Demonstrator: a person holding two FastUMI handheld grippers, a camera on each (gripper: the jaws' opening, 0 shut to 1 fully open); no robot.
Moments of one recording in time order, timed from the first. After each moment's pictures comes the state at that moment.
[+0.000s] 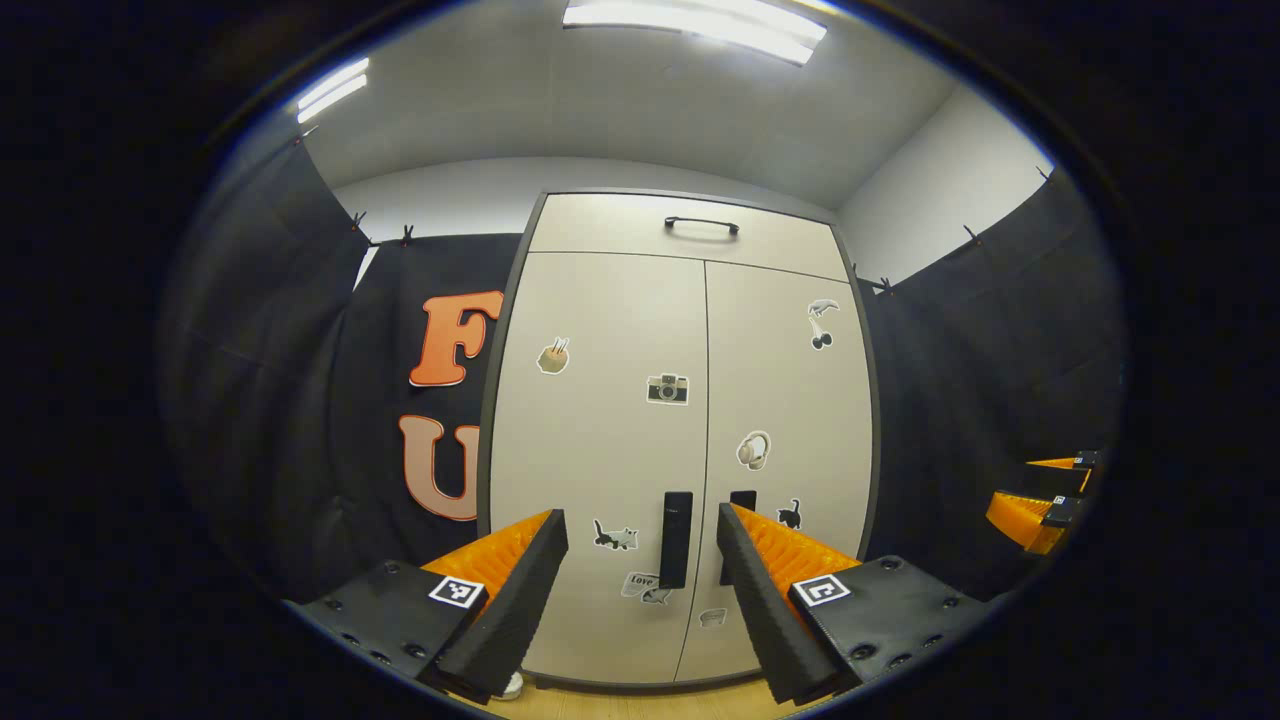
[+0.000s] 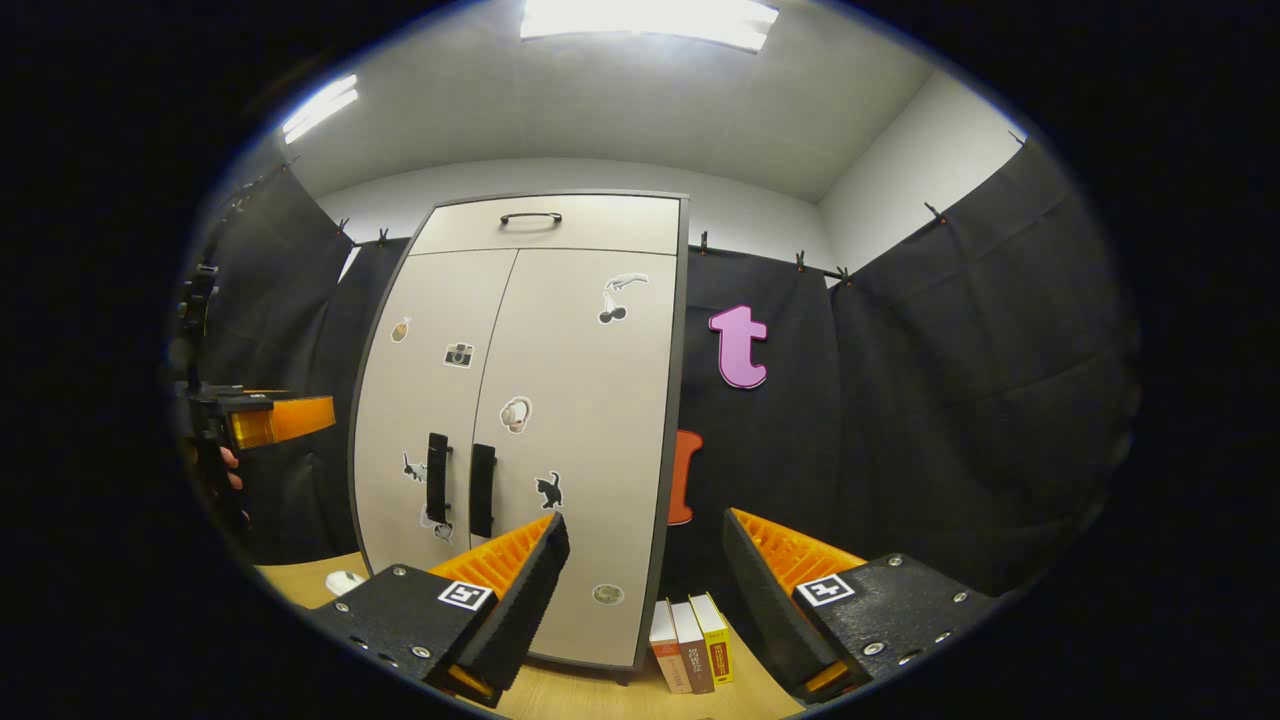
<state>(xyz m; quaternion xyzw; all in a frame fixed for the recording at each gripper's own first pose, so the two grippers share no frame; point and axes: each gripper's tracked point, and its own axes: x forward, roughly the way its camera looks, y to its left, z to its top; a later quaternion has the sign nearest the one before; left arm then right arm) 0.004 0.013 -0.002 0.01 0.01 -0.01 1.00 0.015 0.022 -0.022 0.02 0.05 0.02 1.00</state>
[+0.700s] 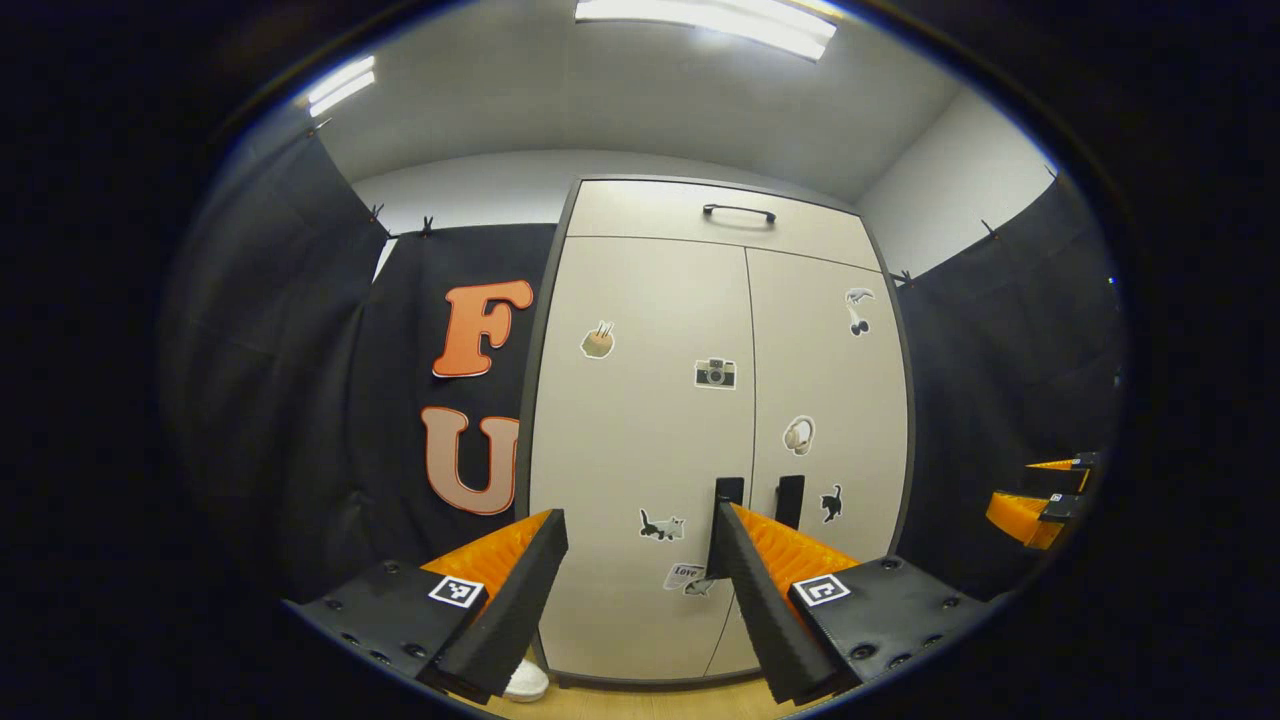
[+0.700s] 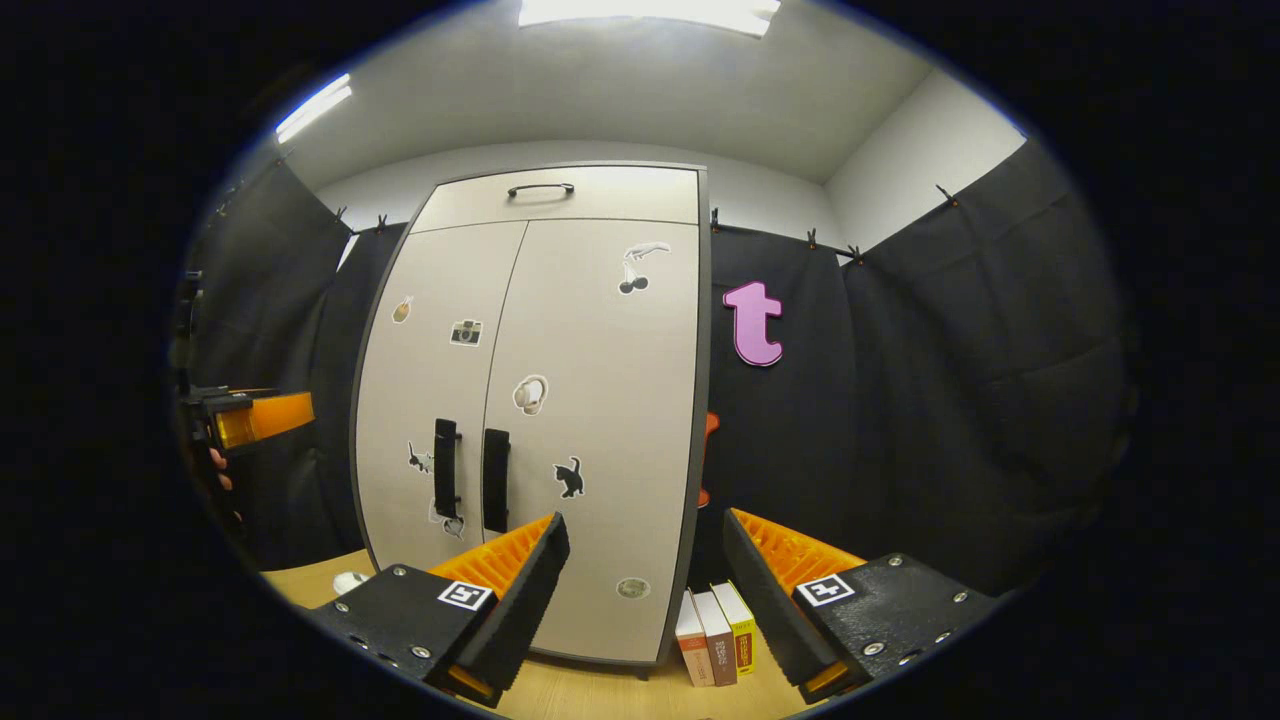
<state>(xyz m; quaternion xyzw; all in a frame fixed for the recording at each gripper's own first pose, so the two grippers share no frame) 0.010 0.064 -0.018 0.02 0.02 0.01 1.00 0.042 0.056 -0.046 0.02 0.08 0.03 1.00</state>
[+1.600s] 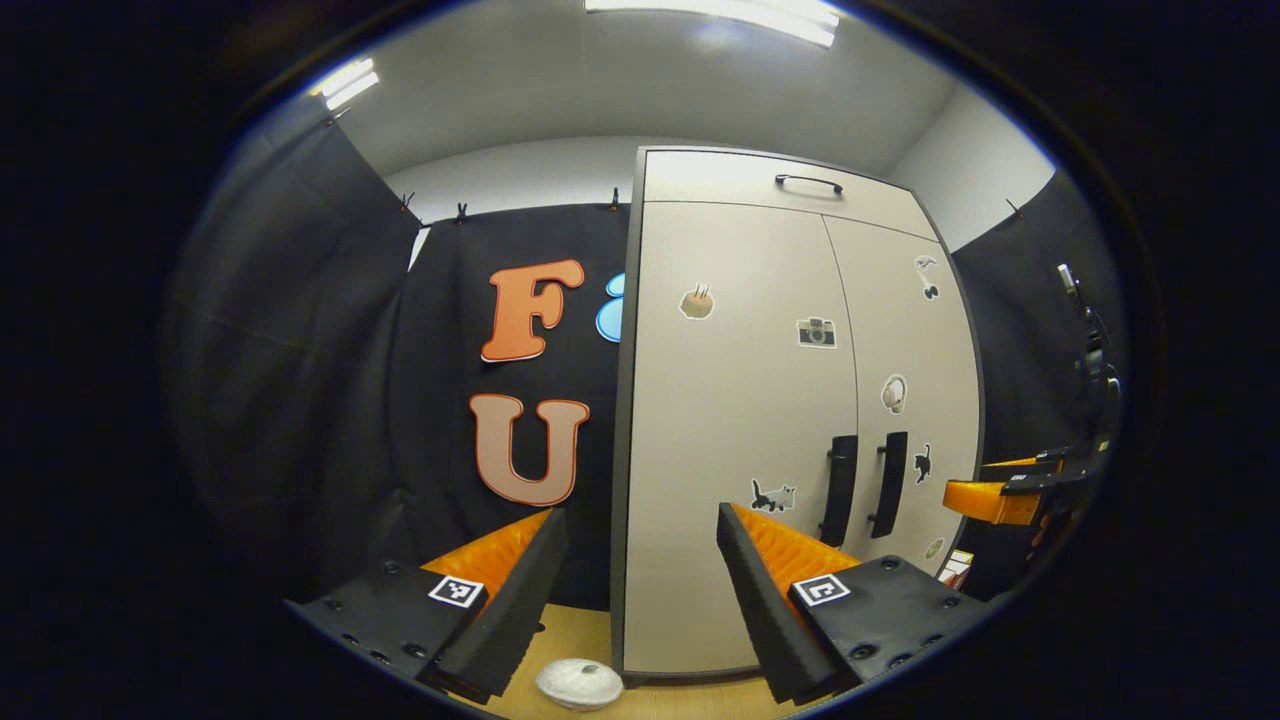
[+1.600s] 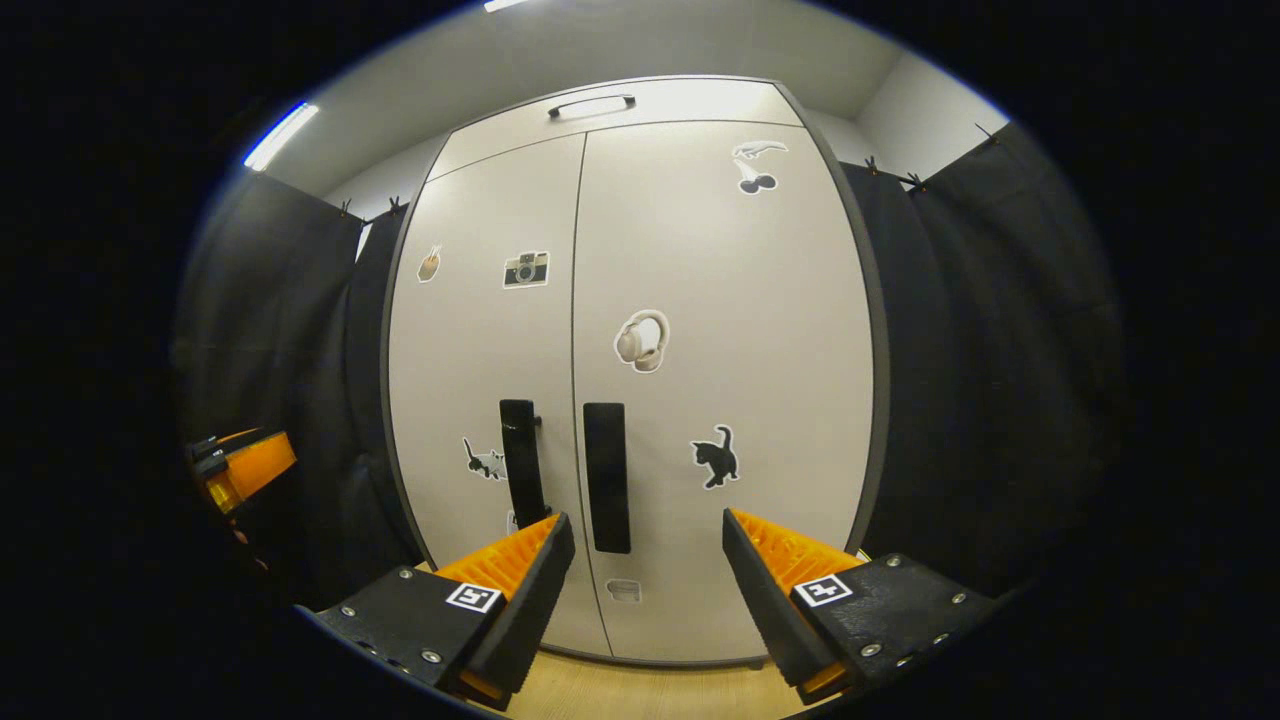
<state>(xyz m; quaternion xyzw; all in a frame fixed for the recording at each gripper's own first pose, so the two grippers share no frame) 0.018 0.171 -0.053 0.03 0.05 0.06 1.00 0.136 0.203 -0.097 0.08 0.16 0.10 0.98</state>
